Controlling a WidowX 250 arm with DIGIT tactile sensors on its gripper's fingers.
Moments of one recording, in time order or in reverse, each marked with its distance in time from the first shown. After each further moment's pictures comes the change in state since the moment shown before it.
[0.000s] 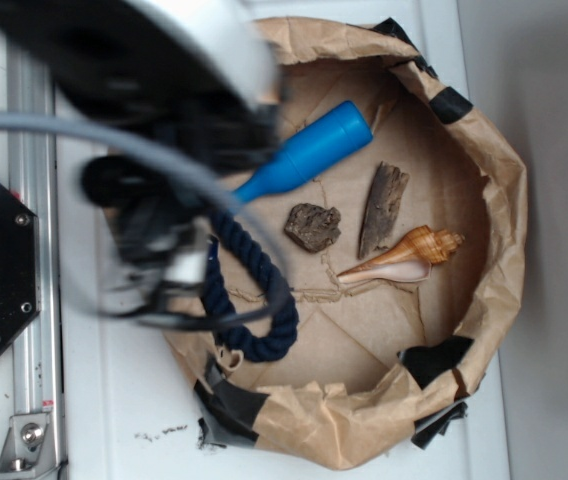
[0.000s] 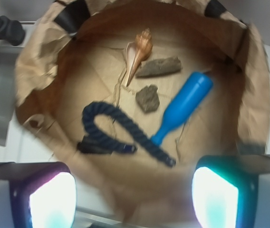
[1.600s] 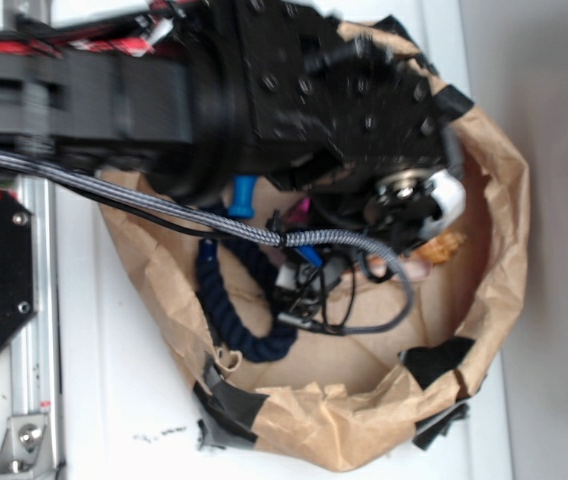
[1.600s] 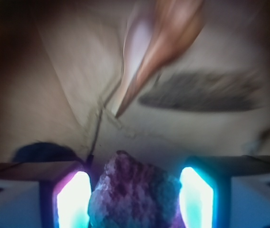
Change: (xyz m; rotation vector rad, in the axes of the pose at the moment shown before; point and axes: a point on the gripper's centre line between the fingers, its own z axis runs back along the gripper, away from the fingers) arm 0.053 -0.016 -0.079 -0.010 0.049 -0.203
